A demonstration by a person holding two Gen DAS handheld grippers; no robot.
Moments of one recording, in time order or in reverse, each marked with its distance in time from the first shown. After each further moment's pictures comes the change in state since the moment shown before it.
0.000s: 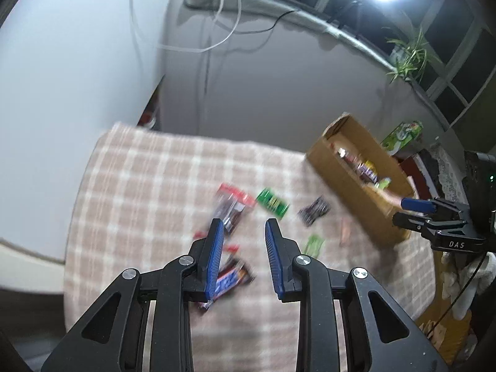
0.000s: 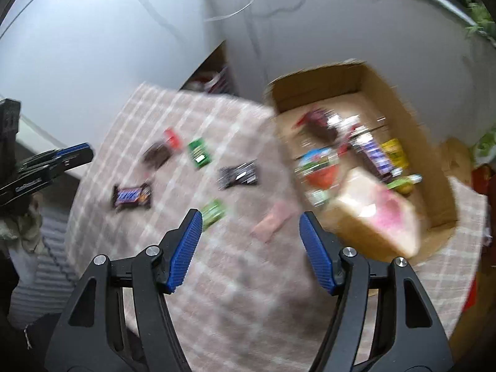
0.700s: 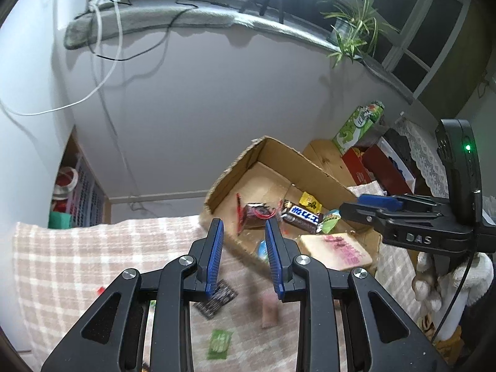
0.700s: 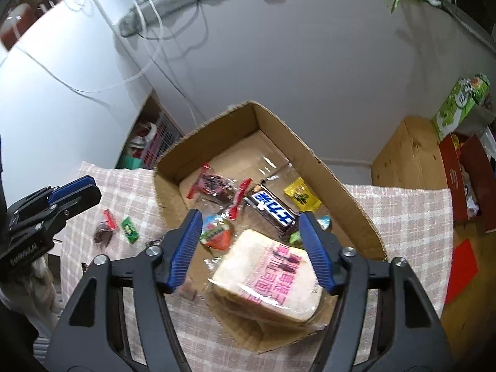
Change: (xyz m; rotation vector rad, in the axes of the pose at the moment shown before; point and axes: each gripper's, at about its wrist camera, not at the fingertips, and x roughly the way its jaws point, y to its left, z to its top) left arm 0.071 -0.137 0.090 0.210 -0.011 -0.151; right arm -0.040 -0.125 0.052 0.253 -0.151 -0.134
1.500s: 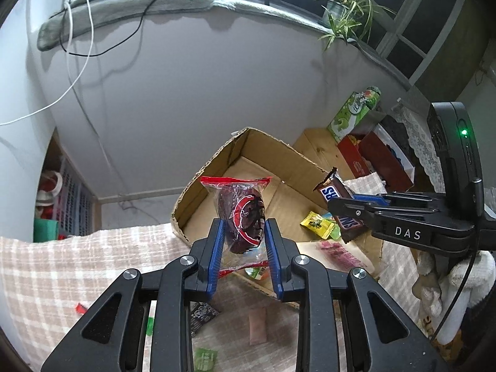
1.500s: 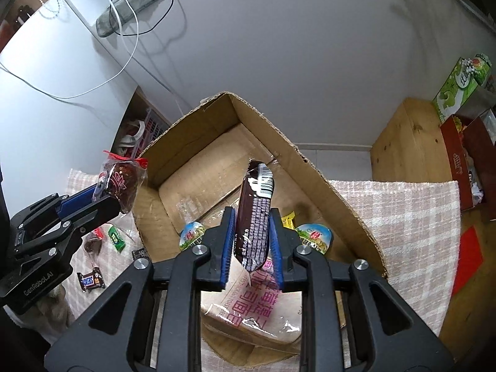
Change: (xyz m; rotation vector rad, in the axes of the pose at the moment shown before) left arm 0.042 -0.025 0.011 0.041 0.057 -0.022; right arm 0.035 -0.029 0.019 0.079 0.088 -0.023
